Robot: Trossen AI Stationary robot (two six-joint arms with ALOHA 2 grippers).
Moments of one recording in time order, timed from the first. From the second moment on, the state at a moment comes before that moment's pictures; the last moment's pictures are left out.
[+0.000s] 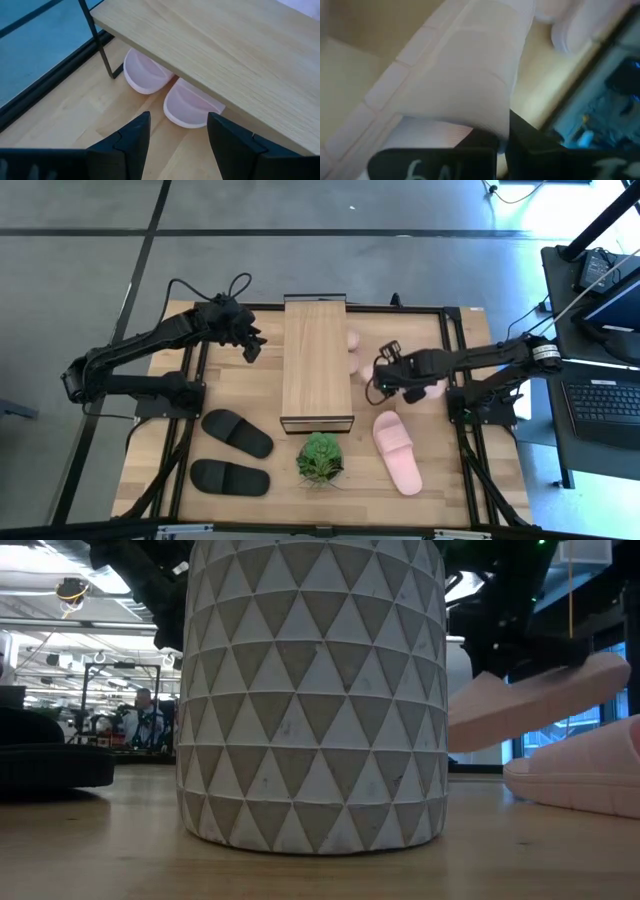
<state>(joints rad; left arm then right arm) 0.60 0.98 0.81 -0.58 0.08 -0.13 0.04 1.41 1.00 -1.02 0.49 -0.56</state>
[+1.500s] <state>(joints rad) 0.60 0.98 0.81 -0.59 0.07 -0.16 0.05 1.56 0.83 -0.31 0.36 -0.74</state>
